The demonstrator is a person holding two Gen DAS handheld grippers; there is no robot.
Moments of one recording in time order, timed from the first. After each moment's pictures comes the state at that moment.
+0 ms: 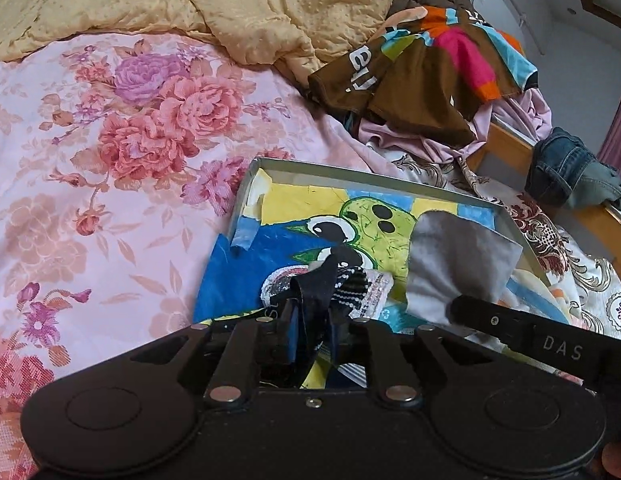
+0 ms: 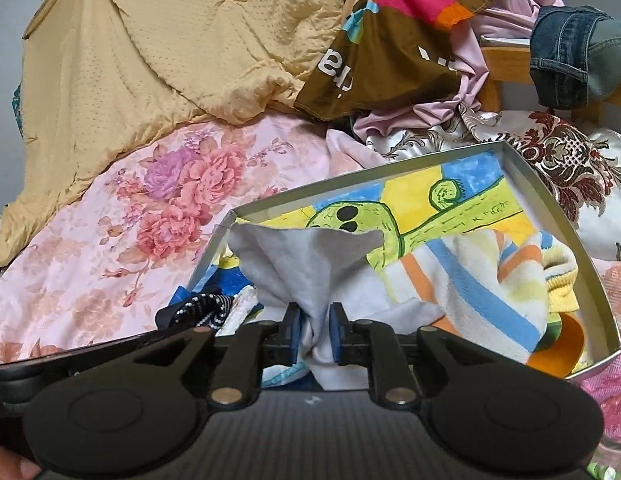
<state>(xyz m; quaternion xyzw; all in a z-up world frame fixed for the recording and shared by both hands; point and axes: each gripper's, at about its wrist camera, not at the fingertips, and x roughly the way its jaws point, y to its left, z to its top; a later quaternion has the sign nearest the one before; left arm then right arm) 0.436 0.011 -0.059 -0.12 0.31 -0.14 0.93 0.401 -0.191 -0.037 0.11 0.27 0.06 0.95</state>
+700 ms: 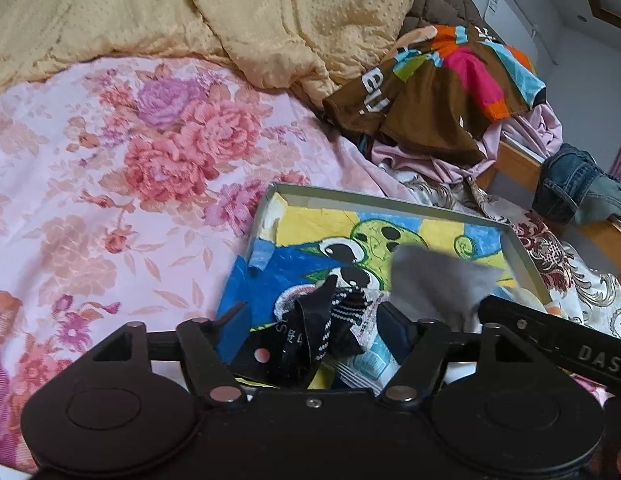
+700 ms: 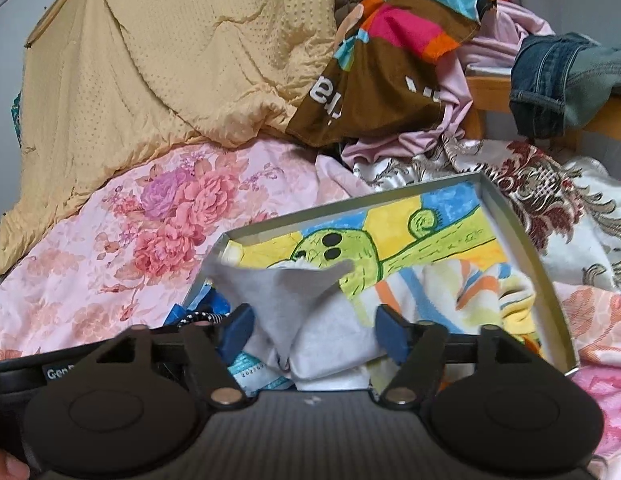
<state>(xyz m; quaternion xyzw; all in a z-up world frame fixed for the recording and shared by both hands) 0.415 0.010 -0.033 -0.11 0.28 -0.10 0.95 0.382 -0.203 -0.017 0.10 0.24 0.04 0.96</state>
